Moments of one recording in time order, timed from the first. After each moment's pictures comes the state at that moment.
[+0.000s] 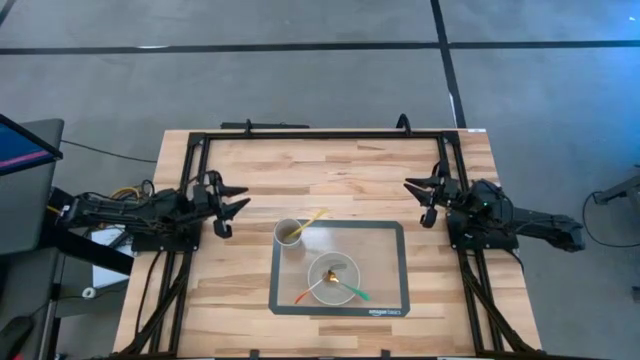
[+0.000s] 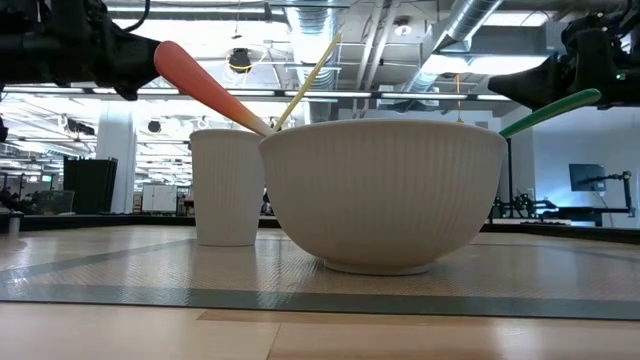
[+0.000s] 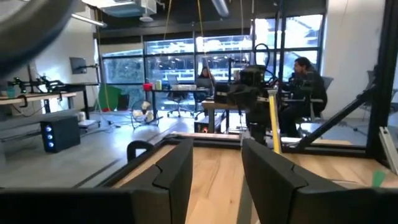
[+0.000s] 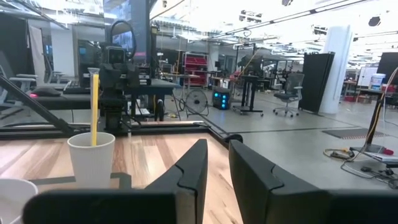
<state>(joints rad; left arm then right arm) -0.08 0.22 0.01 0.42 -0.30 0.12 -0.22 0.00 0.01 0.14 0.13 -0.10</state>
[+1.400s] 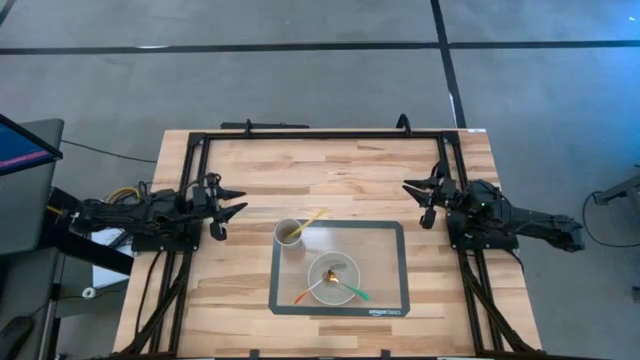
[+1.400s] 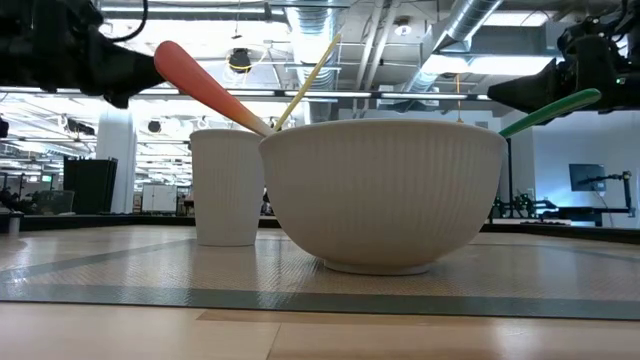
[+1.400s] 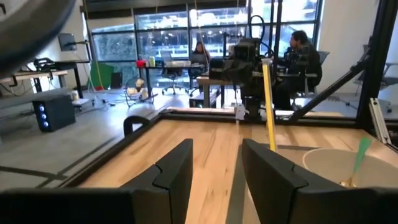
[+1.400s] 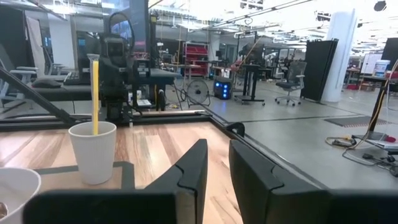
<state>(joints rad) -0.08 0.00 0.05 0.04 -0.28 0.09 -0.22 0.00 0.01 0.09 0.13 -0.08</state>
